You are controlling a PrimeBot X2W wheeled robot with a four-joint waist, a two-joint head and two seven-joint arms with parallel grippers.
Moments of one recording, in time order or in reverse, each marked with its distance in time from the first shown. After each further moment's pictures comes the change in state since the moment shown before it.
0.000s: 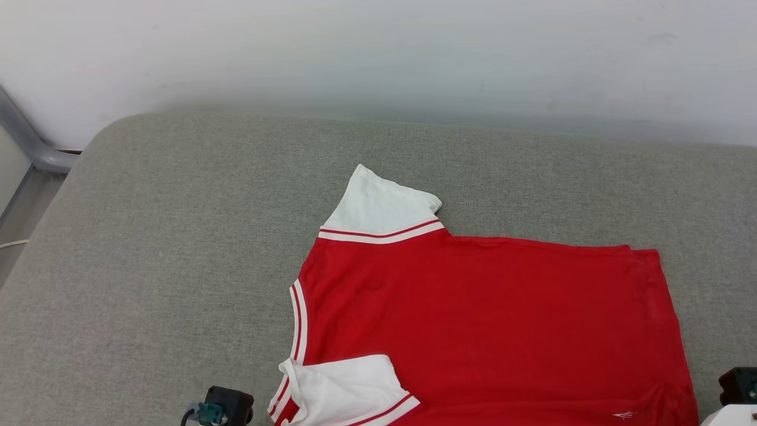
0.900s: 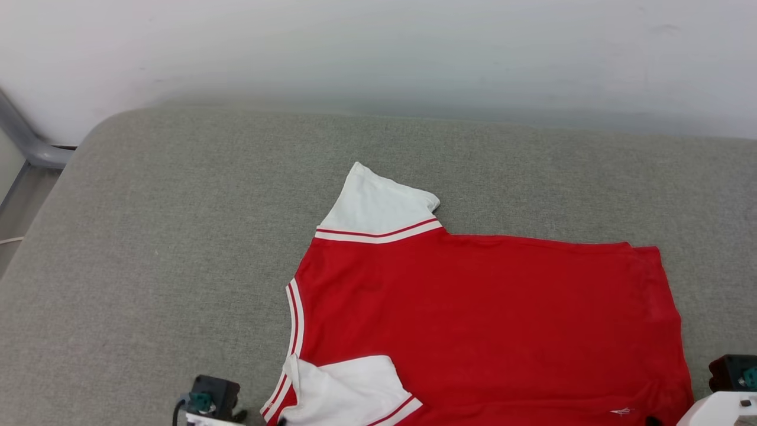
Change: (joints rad) left arm -0.050 -0.018 -0.009 0.138 0.027 -0.021 -0.066; right arm -0.056 0.007 0.032 0.091 -0.005 -0.001 -0.092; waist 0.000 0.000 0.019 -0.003
